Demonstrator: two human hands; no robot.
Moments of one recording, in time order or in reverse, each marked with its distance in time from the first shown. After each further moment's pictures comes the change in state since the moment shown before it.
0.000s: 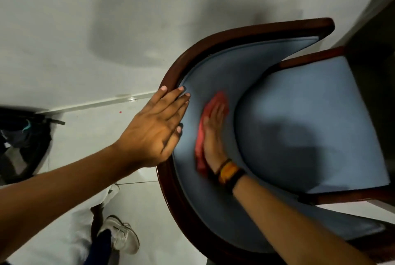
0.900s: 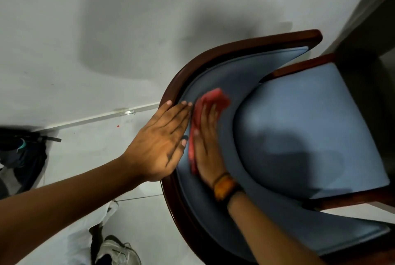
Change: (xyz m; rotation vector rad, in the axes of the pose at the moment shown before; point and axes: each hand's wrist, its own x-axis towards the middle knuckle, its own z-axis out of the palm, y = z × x) left_hand 0.003 -0.004 0.002 0.015 -0.023 0.036; right_hand -0.043 -0.023 0.019 -0.043 -0.224 -0.185
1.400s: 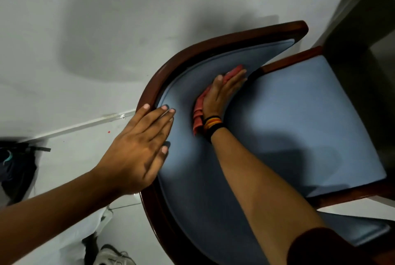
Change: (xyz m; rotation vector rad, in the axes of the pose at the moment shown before) left_hand 0.001 0.003 0.002 -0.008 0.018 0.022; right_hand 0.146 0.067 -0.015 0.245 0.546 0.417
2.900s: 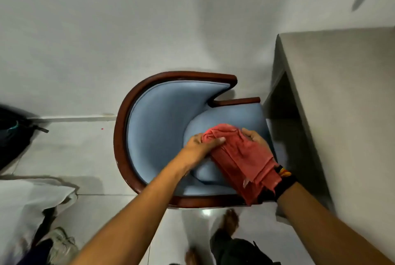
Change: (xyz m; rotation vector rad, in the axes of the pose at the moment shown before) left_hand 0.092 0.324 -0.074 -1.614 0.114 -0.686; right_hand -0.060 -0.096 -0.428 0.454 -1.002 0.484
